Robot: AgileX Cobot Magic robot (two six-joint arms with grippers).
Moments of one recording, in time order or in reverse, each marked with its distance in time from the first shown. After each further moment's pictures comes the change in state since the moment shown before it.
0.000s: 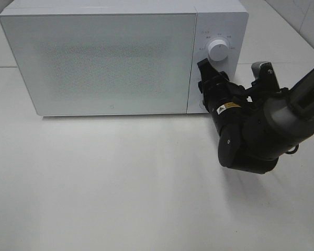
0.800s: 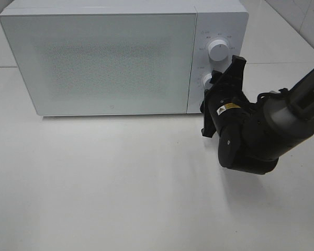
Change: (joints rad) left arm 0.000 0.000 0.000 0.000 0.000 0.000; right arm 0.000 0.003 0.003 0.000 -0.001 0.772
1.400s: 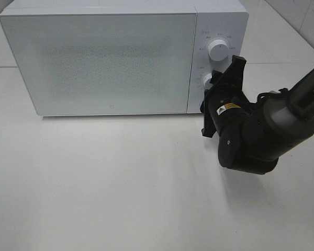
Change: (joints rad) left arm 0.000 0.000 0.000 0.000 0.000 0.000; right arm 0.000 0.000 0.000 0.004 0.001 -0.024
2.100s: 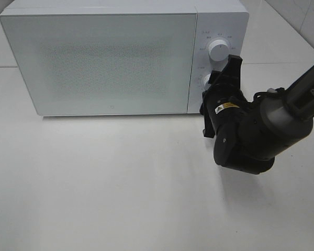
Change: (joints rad) left arm 0.000 0.000 0.000 0.000 0.000 0.000; right arm 0.009 0.000 -0.012 0.061 0.008 -0.093
